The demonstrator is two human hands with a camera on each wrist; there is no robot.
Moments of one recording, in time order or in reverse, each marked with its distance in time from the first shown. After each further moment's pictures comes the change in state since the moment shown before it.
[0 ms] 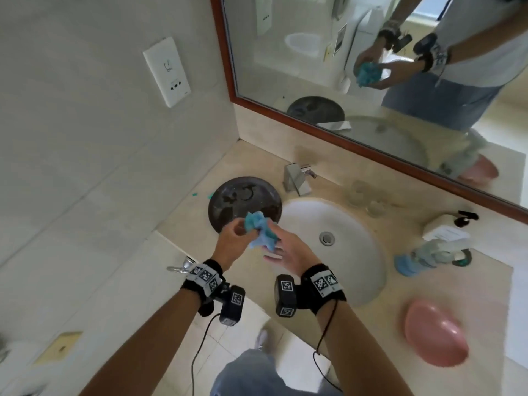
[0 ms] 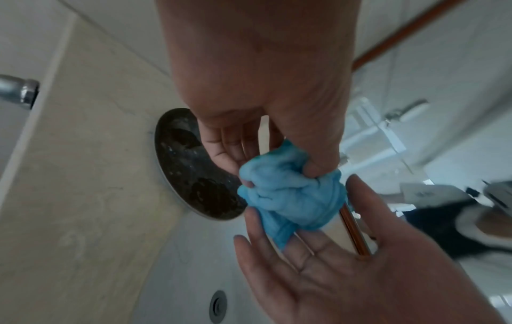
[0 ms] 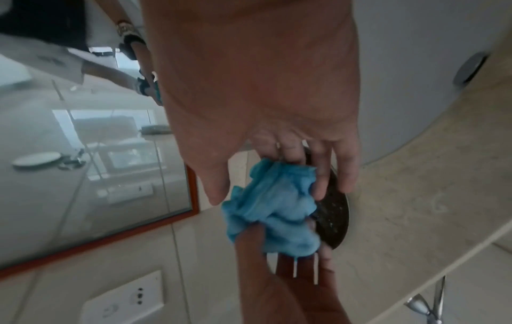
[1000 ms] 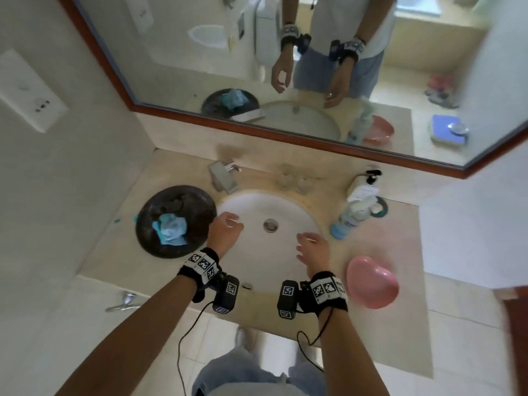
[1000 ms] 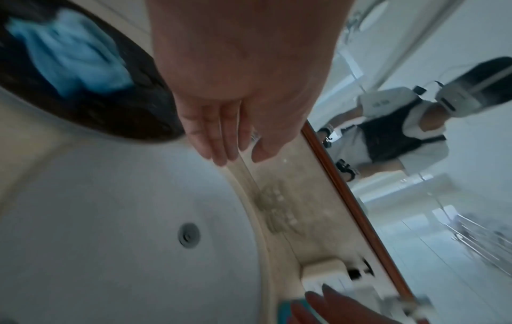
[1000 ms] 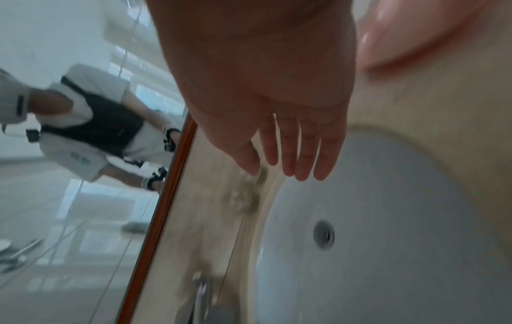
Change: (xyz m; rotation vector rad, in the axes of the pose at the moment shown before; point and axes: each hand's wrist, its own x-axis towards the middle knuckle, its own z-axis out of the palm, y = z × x) left_hand 0.034 0.041 0.131 0.287 -0.152 -0.040; right_hand -0.056 0.032 -0.175 0.032 0.905 -0.185
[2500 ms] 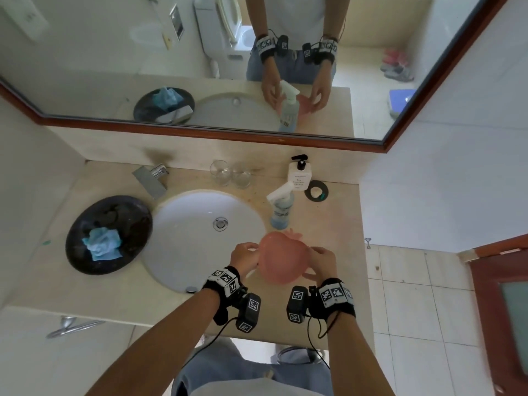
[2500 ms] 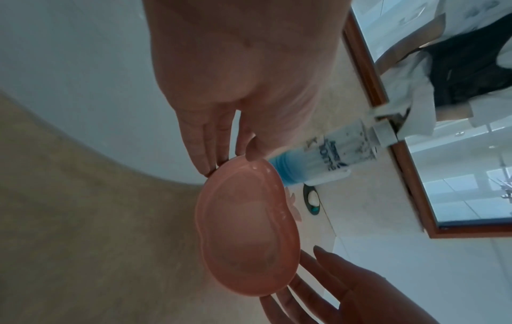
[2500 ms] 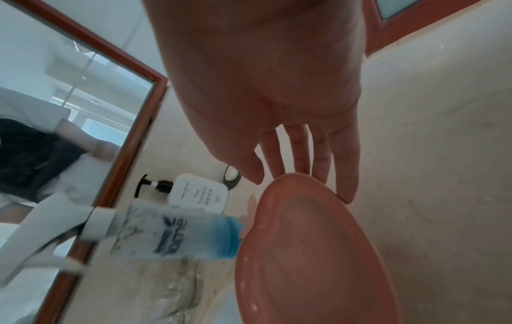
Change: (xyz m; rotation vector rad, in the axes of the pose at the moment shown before) left_hand -0.065 0.014 0.245 -0.055 -0.325 -0.227; right_hand 0.076 0.062 -0.207 0.066 0.072 0.233
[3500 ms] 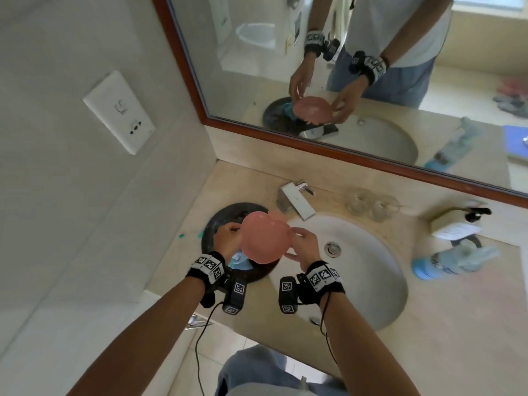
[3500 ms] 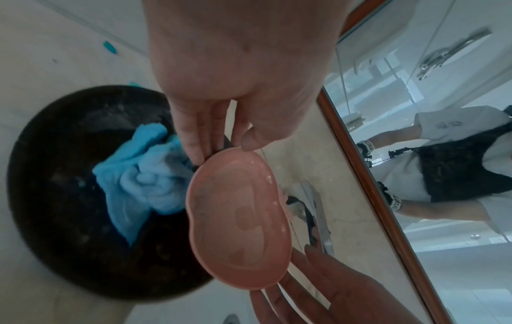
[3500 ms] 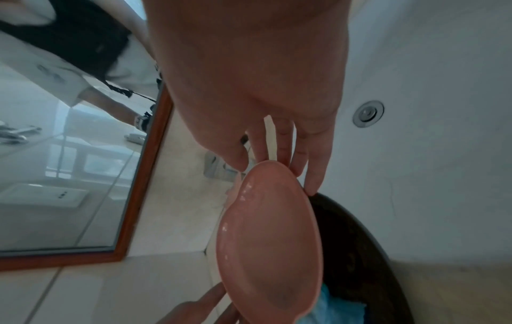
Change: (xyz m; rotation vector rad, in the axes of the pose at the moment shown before) left_hand 0.064 -0.040 -0.448 -0.053 0.401 0.108; right_hand -0.116 -0.052 0.451 -0.080 -0.341 -0.176
